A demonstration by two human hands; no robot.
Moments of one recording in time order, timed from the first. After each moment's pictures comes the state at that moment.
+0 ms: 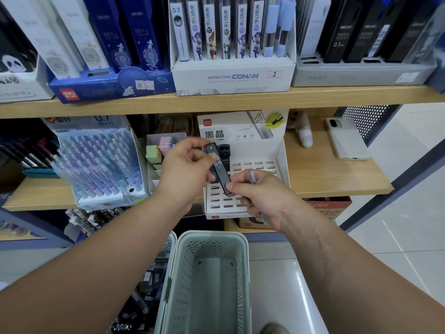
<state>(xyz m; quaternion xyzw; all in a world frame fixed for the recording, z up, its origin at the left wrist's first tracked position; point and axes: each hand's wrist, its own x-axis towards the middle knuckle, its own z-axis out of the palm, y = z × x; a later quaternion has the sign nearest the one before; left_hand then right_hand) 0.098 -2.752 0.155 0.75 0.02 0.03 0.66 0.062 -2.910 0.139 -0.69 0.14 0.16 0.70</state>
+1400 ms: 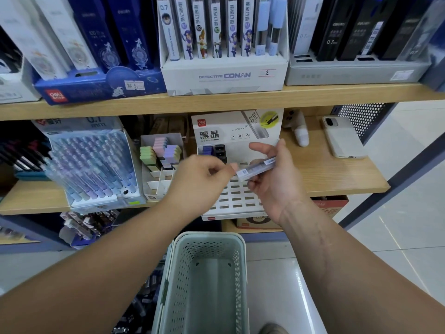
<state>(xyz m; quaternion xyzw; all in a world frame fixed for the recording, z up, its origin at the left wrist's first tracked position) 0.079 -2.764 0.161 0.88 -0.09 -0.01 0.47 0.072 -2.921 0.150 -0.50 0.20 -0.01 0.84</state>
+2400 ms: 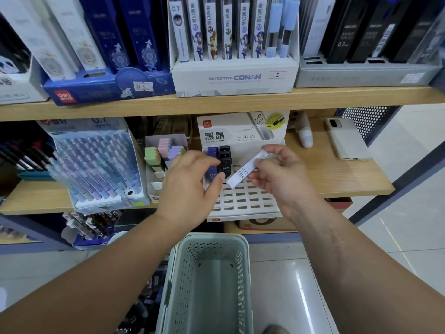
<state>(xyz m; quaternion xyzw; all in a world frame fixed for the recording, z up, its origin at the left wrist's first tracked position) 0.077 -2.737 0.141 0.91 -0.20 0.23 0.27 0.076 -2.931 0.147 -0.59 0.16 -0.02 0.79</state>
